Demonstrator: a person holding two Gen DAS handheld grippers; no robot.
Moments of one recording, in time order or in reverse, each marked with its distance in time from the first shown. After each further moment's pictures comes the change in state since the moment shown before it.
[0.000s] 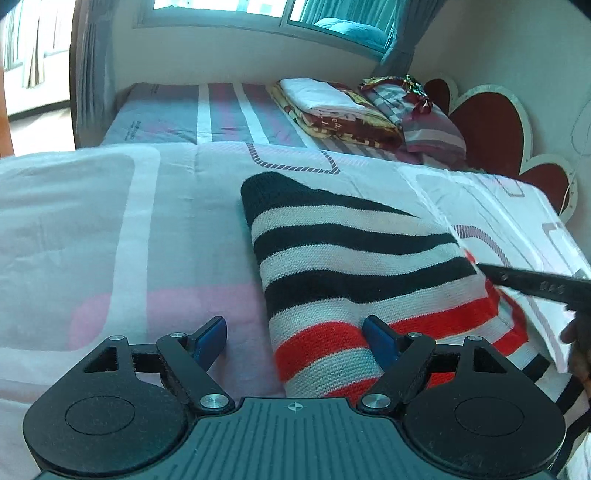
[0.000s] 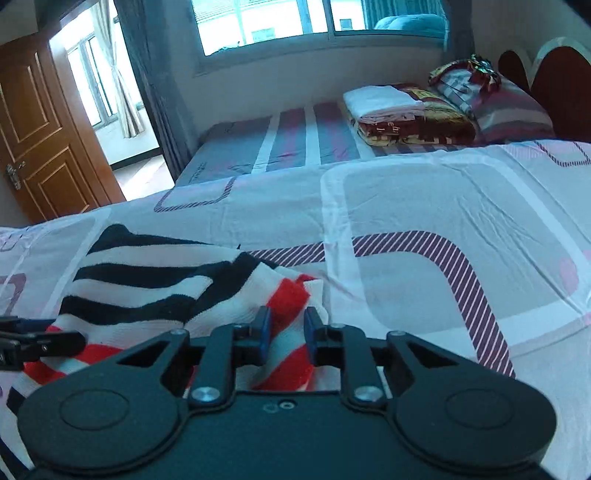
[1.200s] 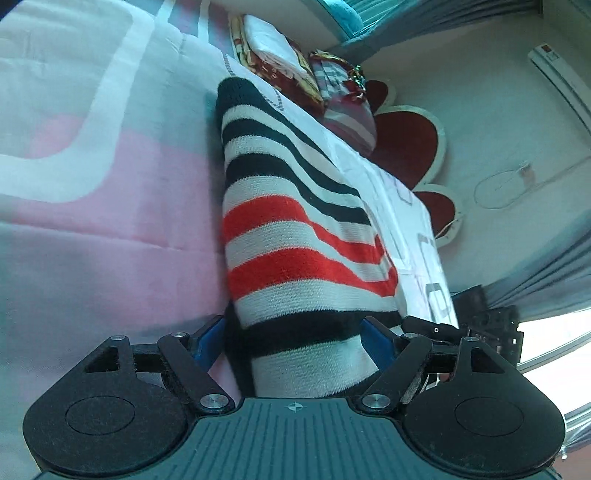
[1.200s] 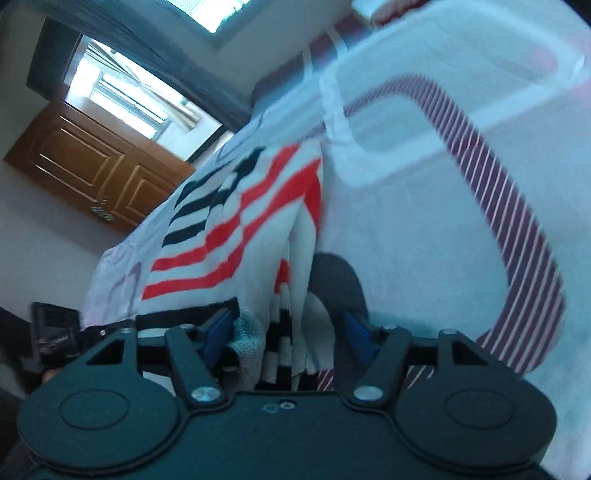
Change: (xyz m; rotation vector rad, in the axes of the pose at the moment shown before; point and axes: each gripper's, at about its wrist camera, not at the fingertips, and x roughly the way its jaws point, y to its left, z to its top) left arm -0.017 0.058 -0.053 -0.338 0.179 -0.538; right arm -0.024 -0.080 -0.049 0.361 0.250 0.466
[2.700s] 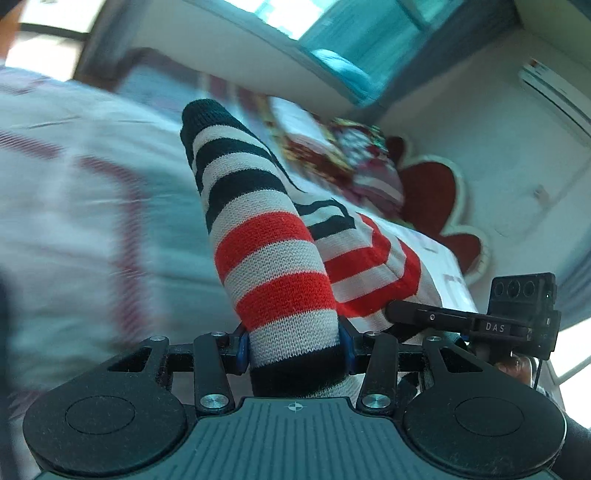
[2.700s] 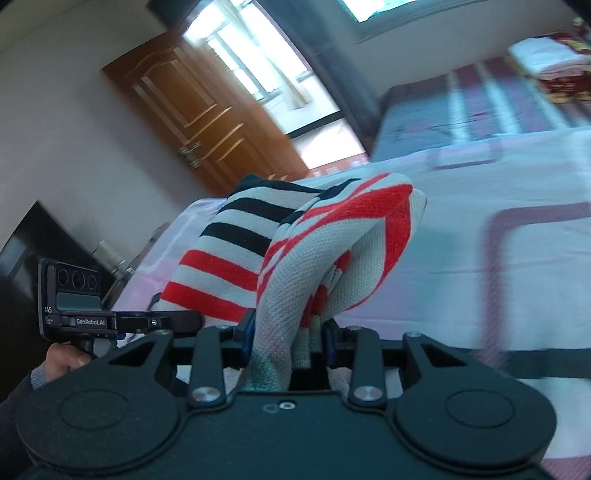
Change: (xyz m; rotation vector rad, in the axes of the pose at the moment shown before) left arm -0.217 0.025 -0.024 0.075 -0.233 0.192; right arm 0.103 0.219 -0.037 -0.387 0.040 0.164
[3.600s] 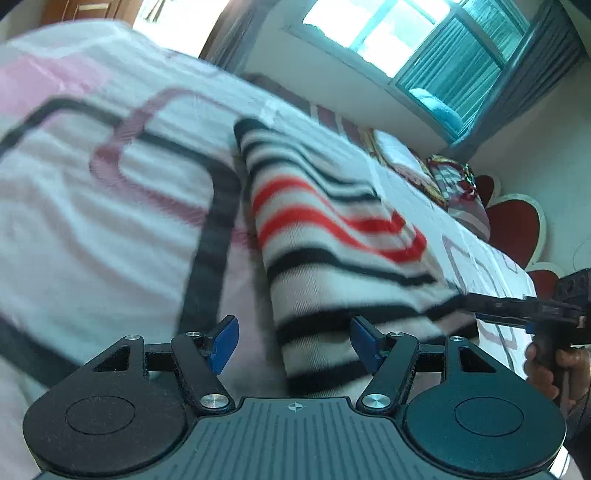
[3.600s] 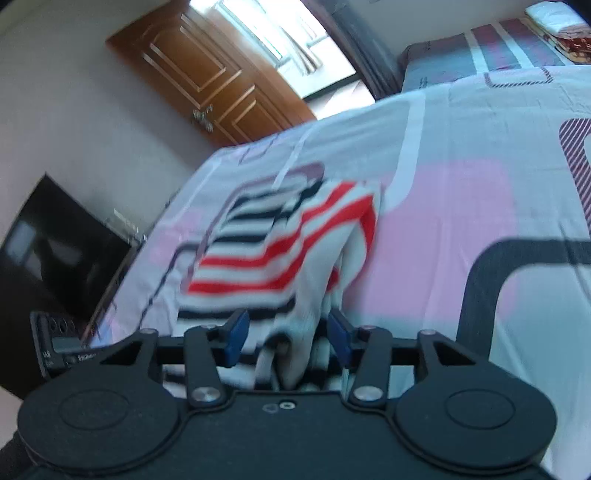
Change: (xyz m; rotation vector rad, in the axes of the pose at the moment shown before) left arm -0.098 0.056 -0.137 -0.104 -0.118 0.285; right arm 0.041 0.045 -0.054 0.010 0.119 -0.022
